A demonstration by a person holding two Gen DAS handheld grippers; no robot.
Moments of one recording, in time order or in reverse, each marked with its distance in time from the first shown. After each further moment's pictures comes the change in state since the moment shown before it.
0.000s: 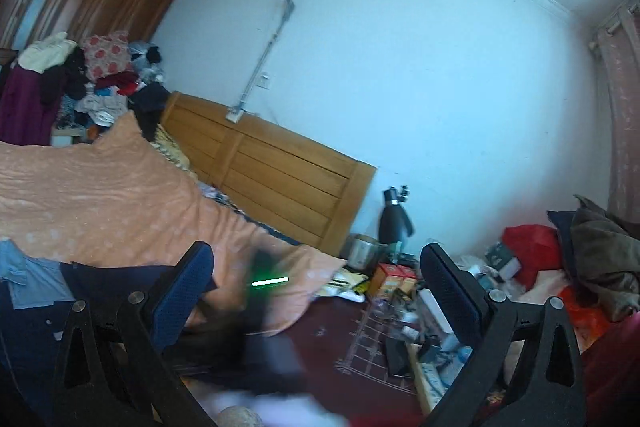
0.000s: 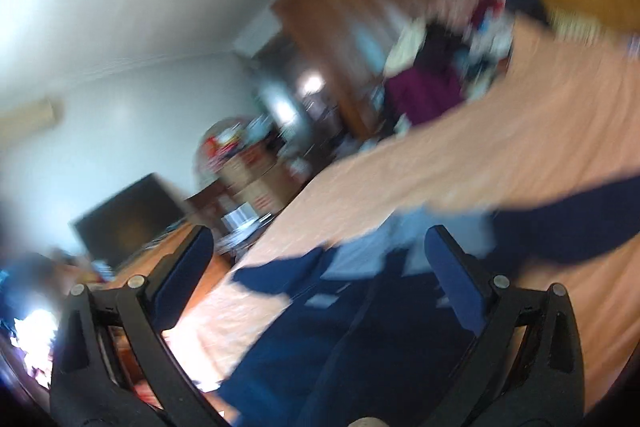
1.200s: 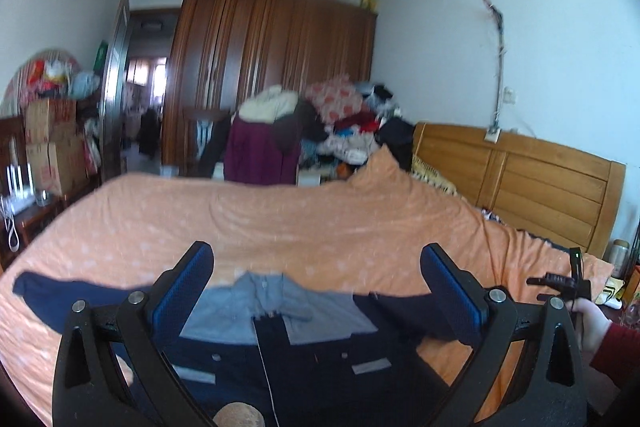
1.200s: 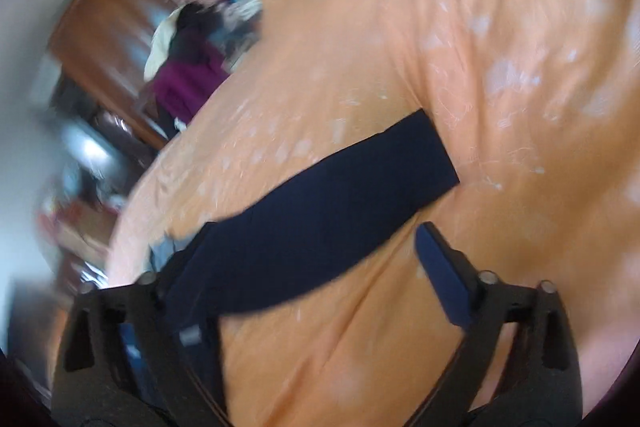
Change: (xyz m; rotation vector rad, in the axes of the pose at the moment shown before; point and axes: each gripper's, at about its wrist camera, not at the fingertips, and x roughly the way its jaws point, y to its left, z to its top) left arm -0.094 0.262 -0.011 0.078 -0.111 0.924; right arm -0.159 -0.346 0.064 0.440 -0.008 -0.656
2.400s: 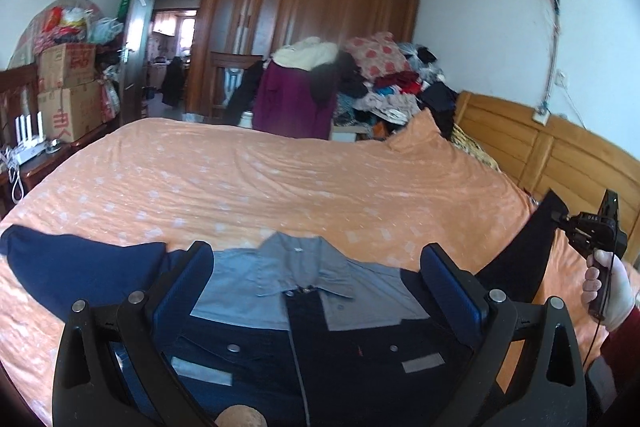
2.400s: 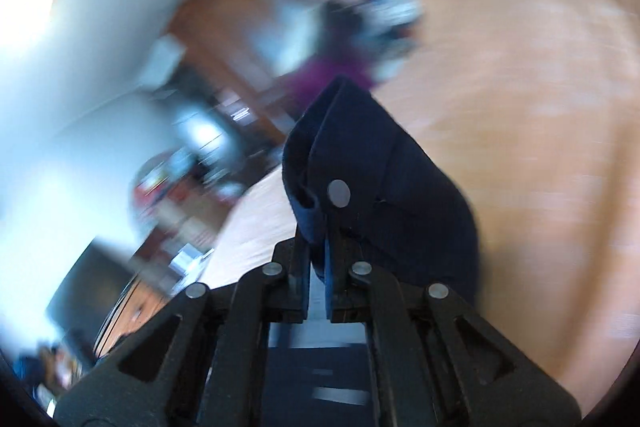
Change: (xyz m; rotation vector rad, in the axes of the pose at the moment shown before) left arm 0.090 0.080 -0.044 -0.104 0.108 0.092; right arm 0.066 0.245 -0.031 -0.281 -0.005 0.478
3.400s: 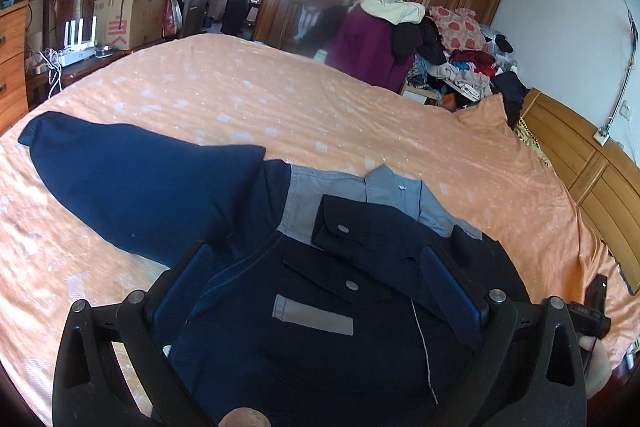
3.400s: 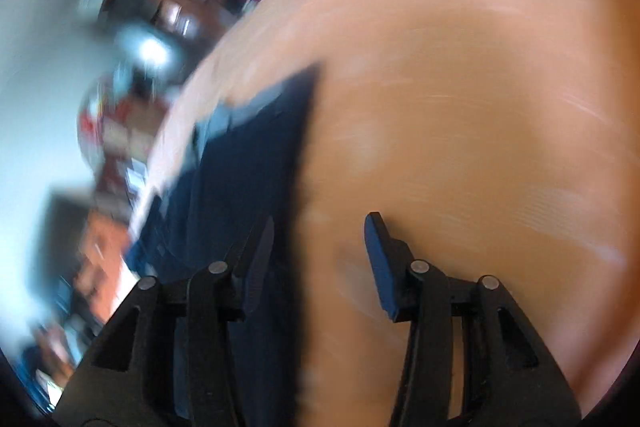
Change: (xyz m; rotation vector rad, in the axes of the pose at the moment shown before) left arm 0.029 0.145 -0.080 -0.201 0.191 0.132; right arm 0.007 -0.144 -0.155 0.237 0.287 -0.233
